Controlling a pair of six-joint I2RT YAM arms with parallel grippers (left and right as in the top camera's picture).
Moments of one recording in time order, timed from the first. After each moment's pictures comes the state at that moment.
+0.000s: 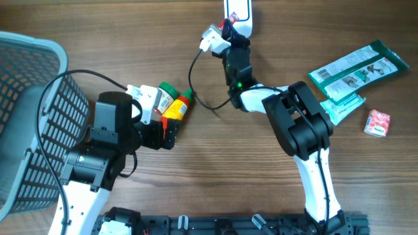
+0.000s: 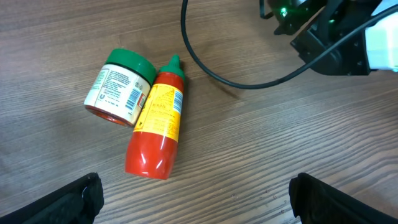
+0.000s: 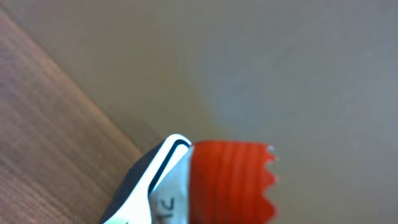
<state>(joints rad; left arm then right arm) -0.23 0.96 0.93 -0.84 0.21 -0.05 0.49 2.36 1.33 1.06 0.36 -0.90</state>
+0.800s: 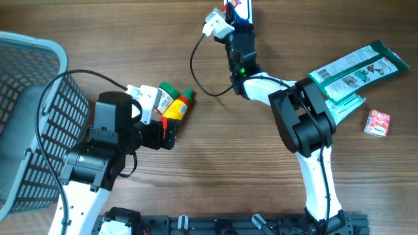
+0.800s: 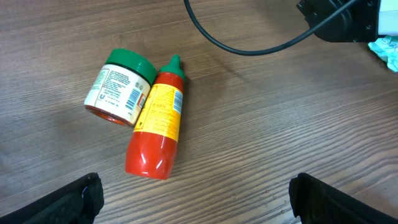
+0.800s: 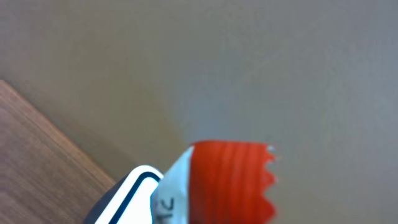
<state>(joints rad) -0.23 0.96 0.93 -0.84 0.21 -0.05 0.44 2.37 1.47 0.97 0.31 -0.88</state>
